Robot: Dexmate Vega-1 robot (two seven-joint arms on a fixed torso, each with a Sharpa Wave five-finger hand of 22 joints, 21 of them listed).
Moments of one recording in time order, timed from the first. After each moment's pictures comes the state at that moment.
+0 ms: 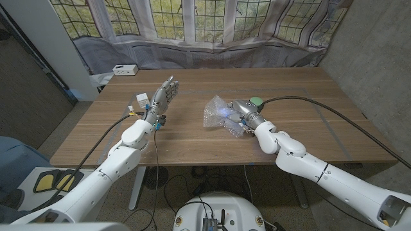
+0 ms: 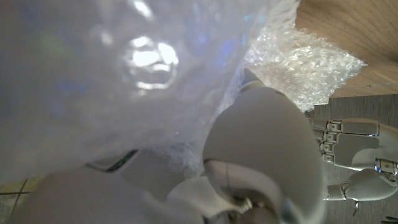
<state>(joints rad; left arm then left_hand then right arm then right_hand) 0.97 0.58 0.35 -1.53 -0.60 -0.31 0.03 0.20 0.01 0.32 -0.11 0.18 0.19 0.09 0.19 0.17 0.16 0.10 0.22 0.19 0.10 0.11 0.19 0.18 -0.01 0.14 0.20 0.18 -0.84 -0.69 -0.78 -1.87 -0.60 -0.36 -0.16 1.20 0.11 0.37 -0.15 0.18 0.81 -0.04 0.33 0.21 0.83 0.00 0.46 0.23 1.00 -0.15 0.53 0.45 1.17 -0.22 0.52 0.20</state>
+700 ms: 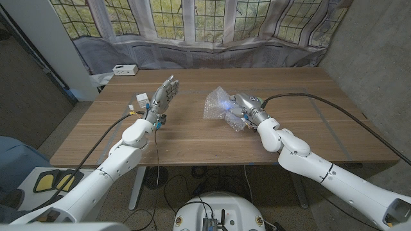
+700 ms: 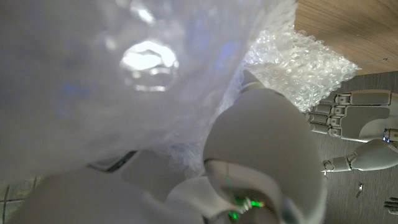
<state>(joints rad) 0.96 0.58 0.35 -1.52 -0.60 -0.32 0.03 0.20 0.01 0.32 -0.11 0.18 0.19 0.09 0.19 0.17 0.16 0.10 0.22 0.19 0.10 0.11 0.19 0.18 -0.01 0.14 0.20 0.18 -0.87 -0.70 -0.73 -1.94 -0.59 -0.36 -0.20 1.19 0.12 0.37 -0.15 0.18 0.80 -0.04 0.32 0.21 0.81 0.00 0.45 0.23 1.00 -0.15 0.53 0.48 1.14 -0.22 0.54 0.20</state>
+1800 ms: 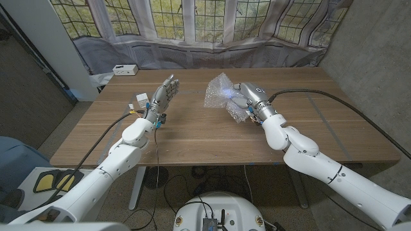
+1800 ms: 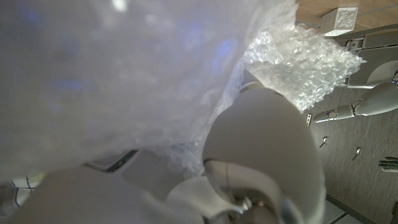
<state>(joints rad) 0.96 0.58 0.35 -1.52 -0.59 -0.31 0.02 0.20 0.01 0.32 -0.11 0.18 0.19 0.09 0.19 0.17 0.16 0.10 0.22 0.20 0.10 0.11 0.19 0.18 -0.01 0.14 0.20 0.18 -0.93 -0.72 -0.64 -2.01 -0.57 -0.30 -0.30 1.20 0.14 0.35 -0.15 0.19 0.88 -0.04 0.33 0.23 0.91 -0.03 0.51 0.28 1.04 -0.15 0.52 0.54 1.14 -0.22 0.60 0.21</state>
